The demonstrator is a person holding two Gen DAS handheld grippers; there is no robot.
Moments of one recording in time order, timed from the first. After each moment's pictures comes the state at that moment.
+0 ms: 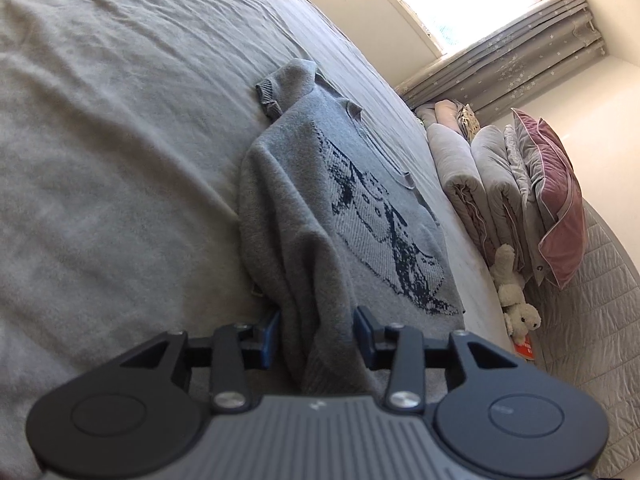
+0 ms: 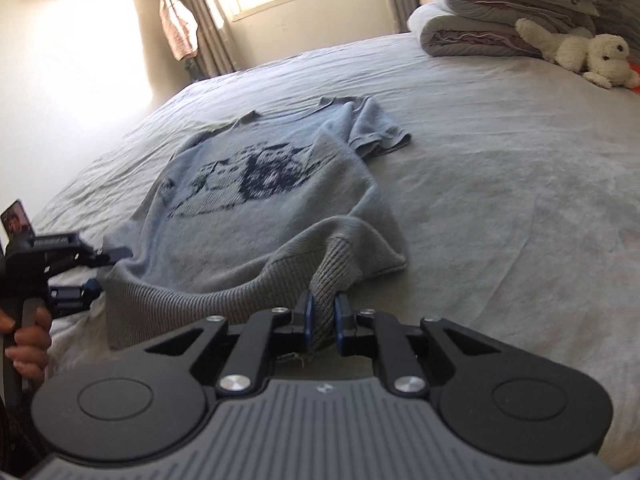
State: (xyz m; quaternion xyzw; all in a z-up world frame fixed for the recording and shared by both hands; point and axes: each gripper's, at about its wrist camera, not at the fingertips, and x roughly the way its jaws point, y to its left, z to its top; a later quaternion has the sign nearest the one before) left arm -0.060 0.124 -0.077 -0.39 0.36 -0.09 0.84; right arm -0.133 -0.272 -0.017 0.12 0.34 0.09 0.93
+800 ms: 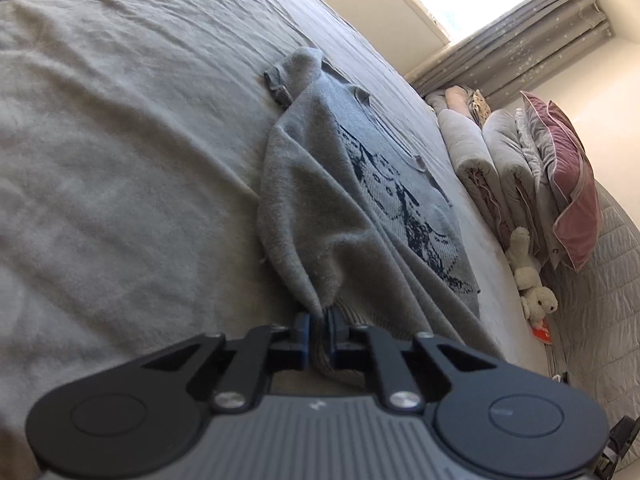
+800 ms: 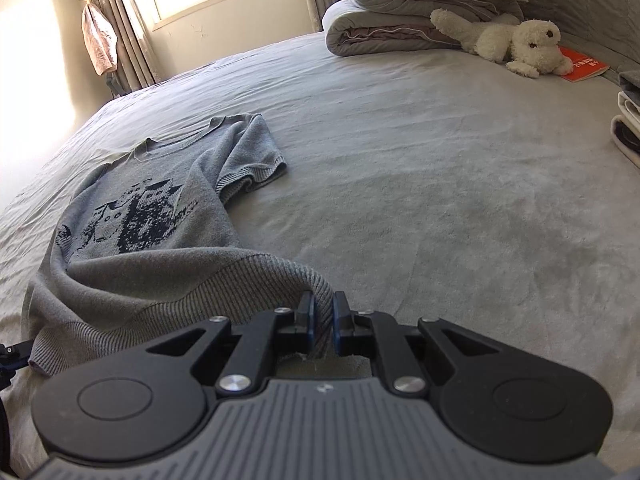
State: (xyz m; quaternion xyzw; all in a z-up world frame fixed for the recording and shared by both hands) left arm -0.078 0.118 -0.067 -0.35 0.37 -0.06 0.86; right arm -0.093 -0.328 -0.019 0.12 0.36 0.00 0.93
